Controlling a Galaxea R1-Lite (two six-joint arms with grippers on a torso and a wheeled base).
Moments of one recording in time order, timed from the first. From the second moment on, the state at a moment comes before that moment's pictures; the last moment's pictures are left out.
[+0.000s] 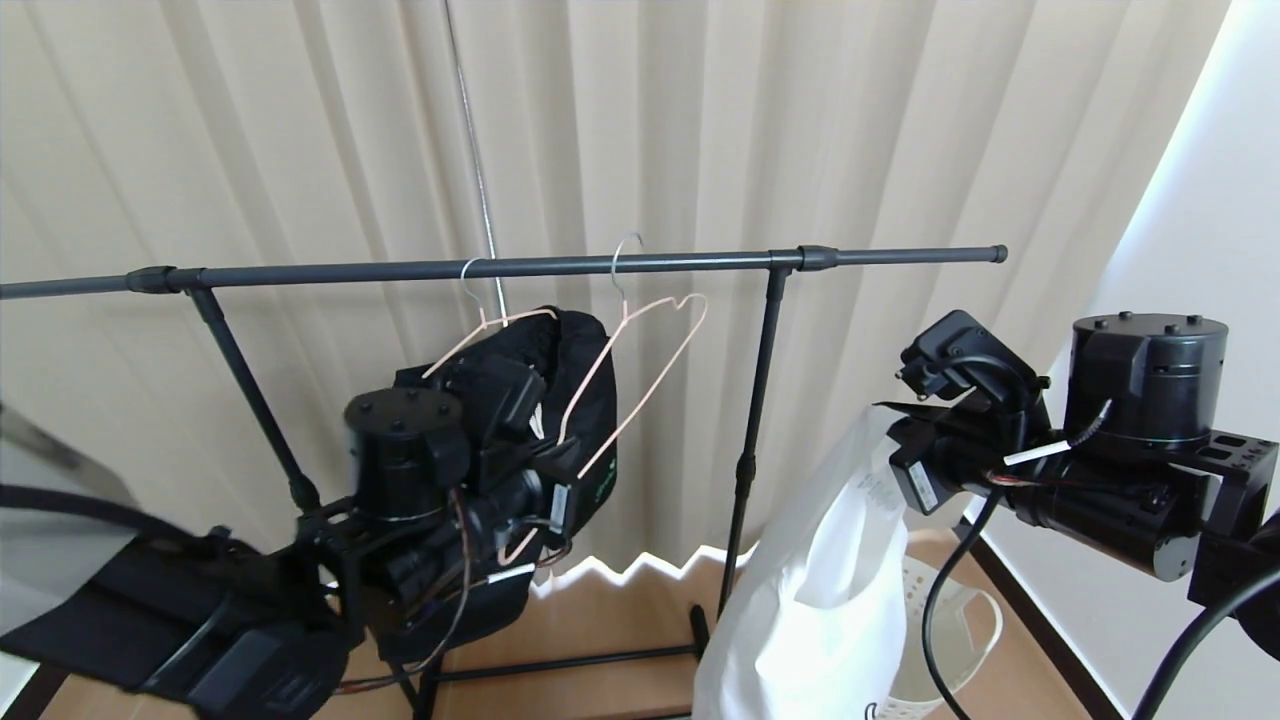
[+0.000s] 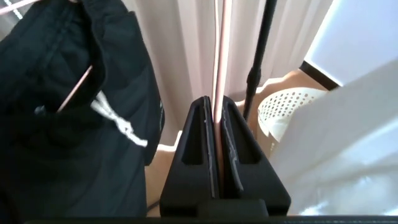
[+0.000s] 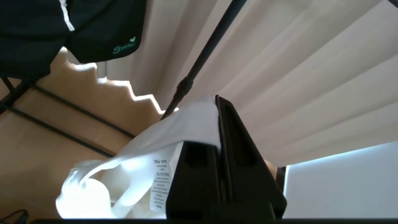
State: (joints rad) left arm -0.58 1.87 -0.61 -1.01 0.13 0.07; right arm 0.44 1.63 -0.70 -0.60 -0.15 -0.34
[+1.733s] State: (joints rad) left arm -0.63 1.49 -0.01 -1.12 -0.27 0.18; right arm 0.46 1.80 -0.77 -0.78 -0.56 -0.37
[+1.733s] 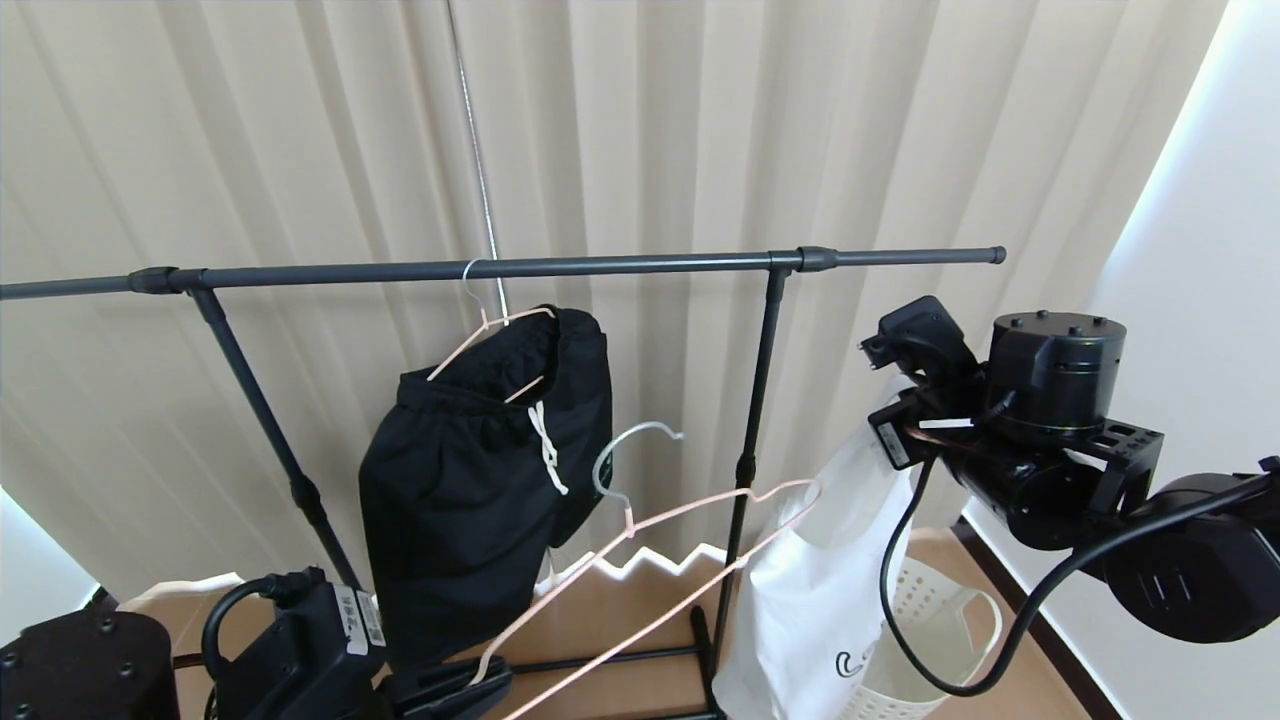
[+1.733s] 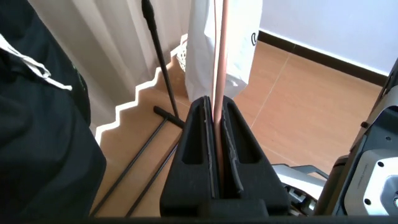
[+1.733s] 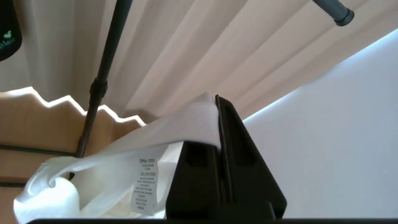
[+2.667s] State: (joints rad) left arm -0.70 1.68 -0.04 -1.35 -0.20 0.08; right arm 0.59 1.81 -0.75 -0.80 -0.62 -0.37
